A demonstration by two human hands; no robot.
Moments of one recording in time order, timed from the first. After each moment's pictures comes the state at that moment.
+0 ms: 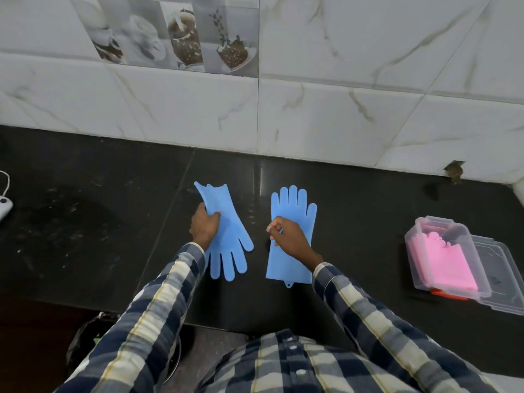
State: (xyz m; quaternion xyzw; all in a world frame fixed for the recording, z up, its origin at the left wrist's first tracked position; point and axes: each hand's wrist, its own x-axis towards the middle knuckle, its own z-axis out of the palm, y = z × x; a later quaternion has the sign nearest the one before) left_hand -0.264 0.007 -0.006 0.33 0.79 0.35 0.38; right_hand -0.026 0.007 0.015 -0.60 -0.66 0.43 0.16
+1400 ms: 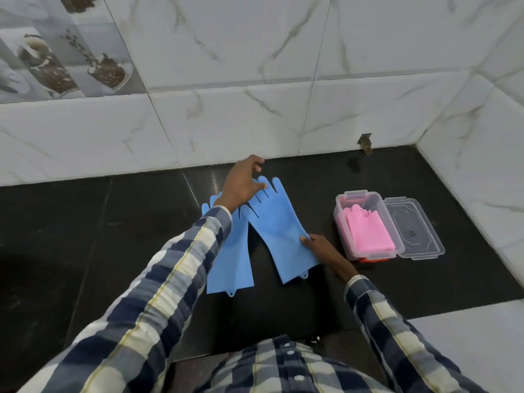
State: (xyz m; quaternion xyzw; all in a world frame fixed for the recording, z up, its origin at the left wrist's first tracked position) left_hand -0.012 0.129 0.078 0.73 0.57 0.23 0.30; right_hand 0.221 -0.017 -0.018 -0.67 -0.38 0.59 0.25
